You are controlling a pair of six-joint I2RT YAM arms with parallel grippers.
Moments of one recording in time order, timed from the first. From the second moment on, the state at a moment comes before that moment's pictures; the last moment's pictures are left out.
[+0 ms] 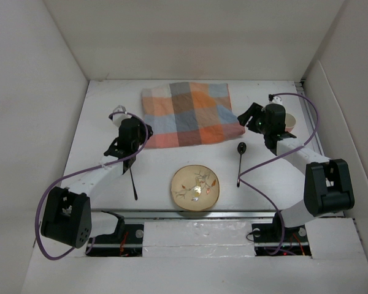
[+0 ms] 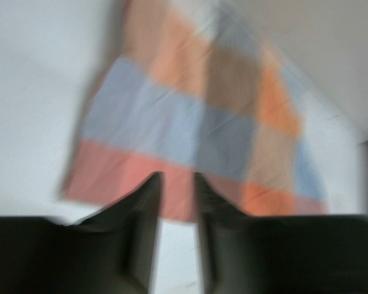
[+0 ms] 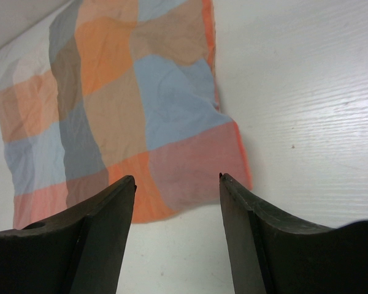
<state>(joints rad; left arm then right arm) -0.34 1.25 0.78 0.11 -0.28 -0.80 0.14 1.53 0.87 0.24 -0.10 0.57</state>
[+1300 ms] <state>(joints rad) -0.35 1.71 0.96 -0.29 -0.40 -1.20 0.24 1.20 0.77 0.18 0.02 0.51</state>
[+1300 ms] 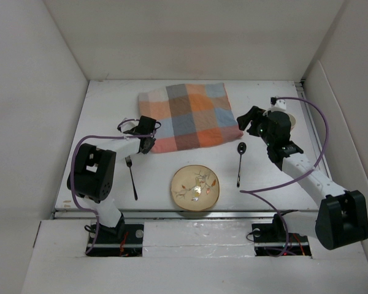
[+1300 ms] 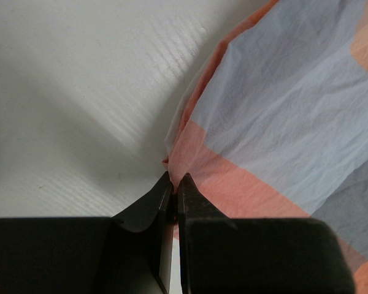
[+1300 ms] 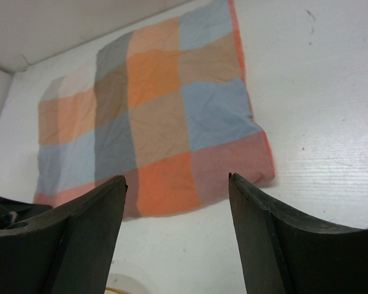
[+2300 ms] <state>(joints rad) -0.34 1.61 0.84 -0.29 -0.35 -1.14 0.22 1.34 0.69 0.19 -0.03 0.54</state>
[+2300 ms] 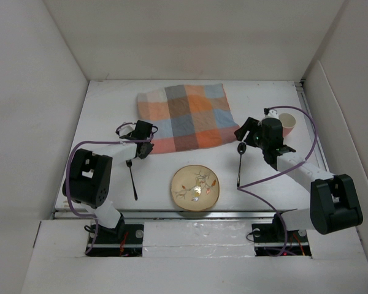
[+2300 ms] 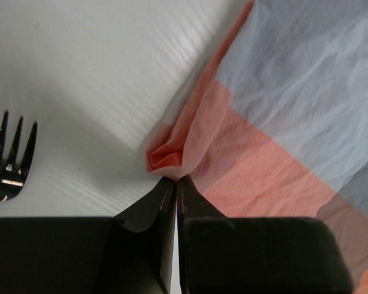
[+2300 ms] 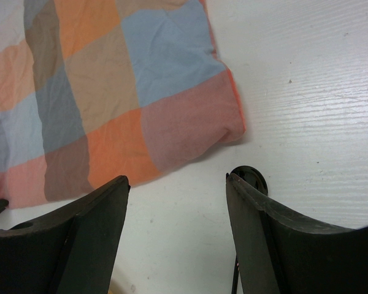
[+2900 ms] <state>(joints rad) -0.27 1.70 1.08 -0.26 -0.40 -1.05 0.38 1.53 0.70 0.24 -0.02 0.65</state>
